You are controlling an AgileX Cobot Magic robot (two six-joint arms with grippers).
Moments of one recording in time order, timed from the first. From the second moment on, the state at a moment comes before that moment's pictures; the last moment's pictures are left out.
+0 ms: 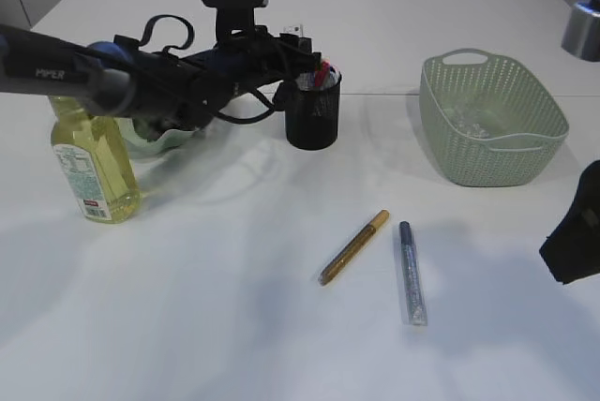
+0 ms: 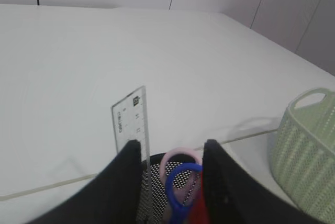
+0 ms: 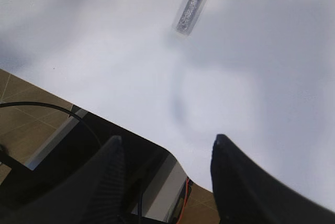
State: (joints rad) left arm -0.48 2.35 -1.65 0.09 -0.45 -0.29; right arm 0.36 1.12 -1.00 0.18 1.22 -0.02
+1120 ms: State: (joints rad) left arm -0.62 1.94 -1.65 -0.15 1.08 -0.08; right arm 0.36 1.12 -1.00 0.19 1.19 -0.02
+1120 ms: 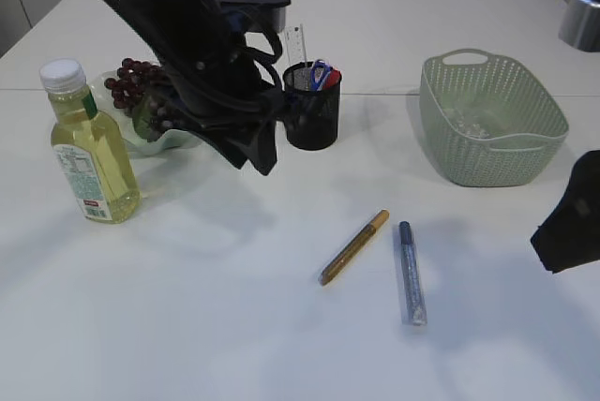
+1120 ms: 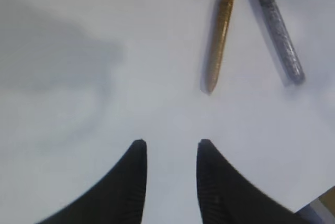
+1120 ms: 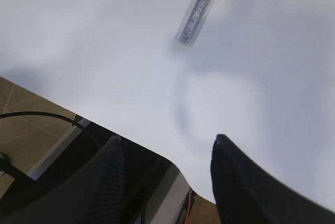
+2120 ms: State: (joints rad) left arm -0.76 2.40 -2.08 -0.16 1.22 0.02; right arm 0.20 1.12 -1.02 -0.01 1.20 0.25
